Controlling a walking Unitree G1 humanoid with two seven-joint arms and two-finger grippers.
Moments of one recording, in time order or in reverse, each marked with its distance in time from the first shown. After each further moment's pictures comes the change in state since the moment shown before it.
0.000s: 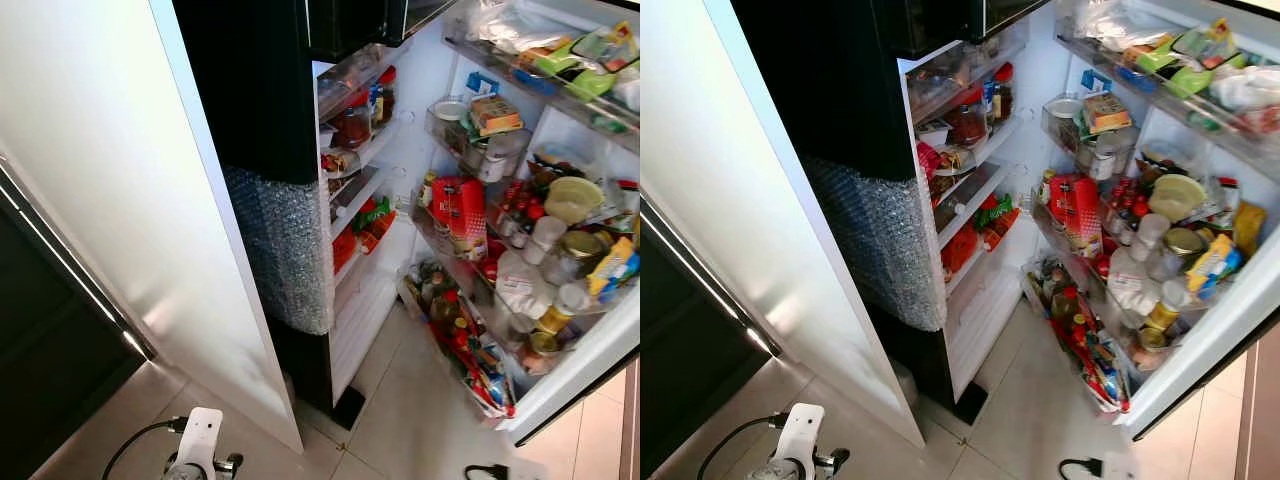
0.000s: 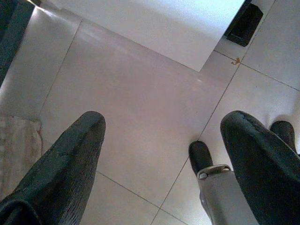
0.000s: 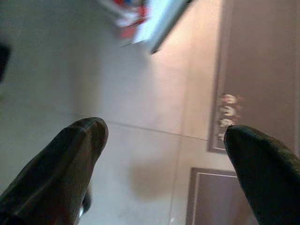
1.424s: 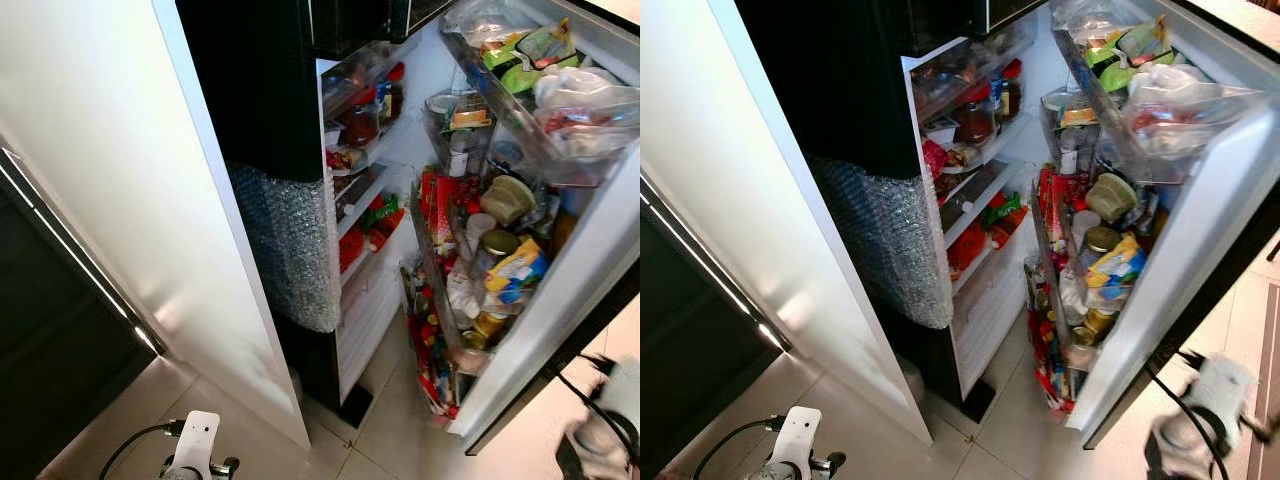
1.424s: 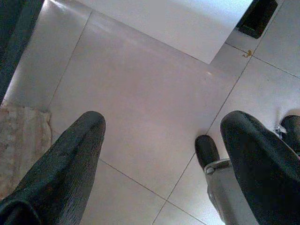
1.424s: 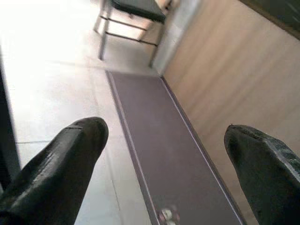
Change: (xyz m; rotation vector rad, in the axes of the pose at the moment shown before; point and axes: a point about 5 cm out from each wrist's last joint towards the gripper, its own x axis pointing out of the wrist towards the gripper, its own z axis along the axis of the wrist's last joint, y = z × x) left arm -0.001 0.004 -0.004 0.013 0.011 0.007; right arm 0.011 -0.061 0.163 0.204 -0.519 -0.442
